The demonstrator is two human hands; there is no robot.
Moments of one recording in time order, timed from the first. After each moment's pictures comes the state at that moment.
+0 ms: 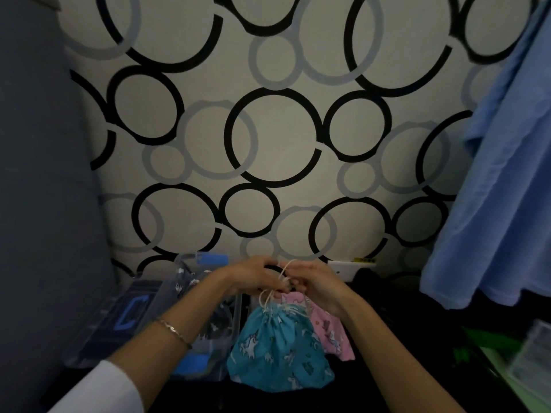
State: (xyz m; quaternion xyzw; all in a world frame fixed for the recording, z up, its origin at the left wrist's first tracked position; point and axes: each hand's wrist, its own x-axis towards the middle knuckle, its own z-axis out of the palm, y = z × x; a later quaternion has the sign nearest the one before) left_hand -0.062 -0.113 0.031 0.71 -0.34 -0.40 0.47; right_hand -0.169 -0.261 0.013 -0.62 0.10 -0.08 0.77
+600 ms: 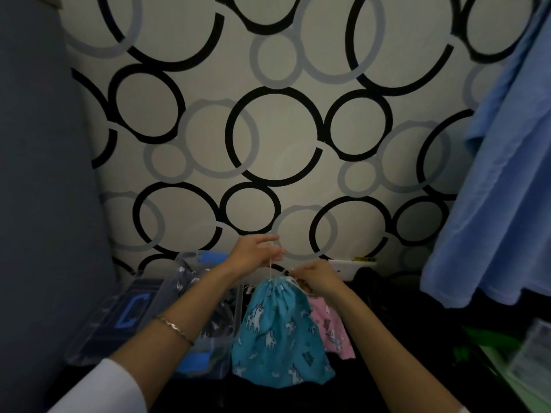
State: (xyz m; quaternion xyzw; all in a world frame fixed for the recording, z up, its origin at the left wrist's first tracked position) left_hand -0.059 -0.119 0.044 0.68 -0.28 -0.25 0.63; right_hand -0.160 -0.264 0.012 -0.79 0.25 -0.11 0.54
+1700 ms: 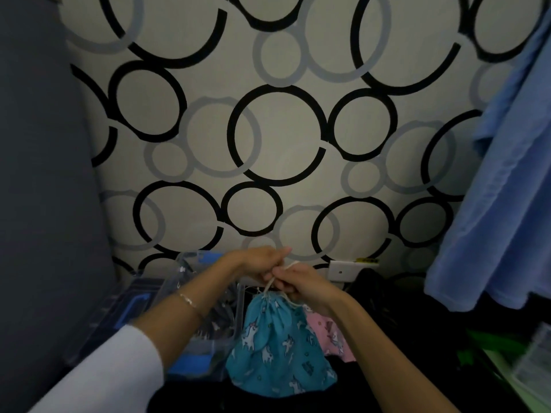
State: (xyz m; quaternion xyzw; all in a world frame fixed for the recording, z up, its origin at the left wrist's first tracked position) left_hand -0.046 -0.130 0.048 0.79 -0.42 -0.31 0.33; right_hand -0.168 -0.230 0.025 -0.76 0.06 0.00 0.65
